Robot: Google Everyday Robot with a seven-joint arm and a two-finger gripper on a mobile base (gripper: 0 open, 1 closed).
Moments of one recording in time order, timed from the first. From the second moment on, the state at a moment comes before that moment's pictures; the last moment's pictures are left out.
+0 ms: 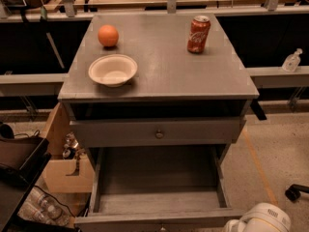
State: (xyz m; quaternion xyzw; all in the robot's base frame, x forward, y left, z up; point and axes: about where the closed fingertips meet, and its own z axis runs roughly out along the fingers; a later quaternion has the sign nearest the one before) arm 0.300 -0.235 0.447 -0.64 0.76 -0.03 0.08
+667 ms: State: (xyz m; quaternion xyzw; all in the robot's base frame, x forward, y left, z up) arm 0.344 -0.231 0.382 -0.67 0.74 -0.04 0.09
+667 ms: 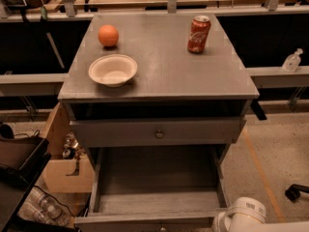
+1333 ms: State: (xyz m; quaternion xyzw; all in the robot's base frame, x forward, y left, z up) arm 0.365 -0.223 0.366 -0.70 0.70 -0.05 0.11
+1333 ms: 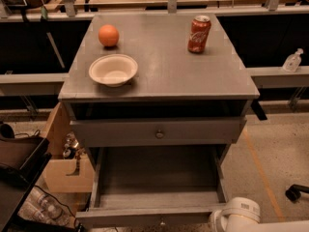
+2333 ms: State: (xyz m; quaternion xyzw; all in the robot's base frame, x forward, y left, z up) arm 0.425 -0.156 0.372 -0.78 0.60 -0.08 0.15
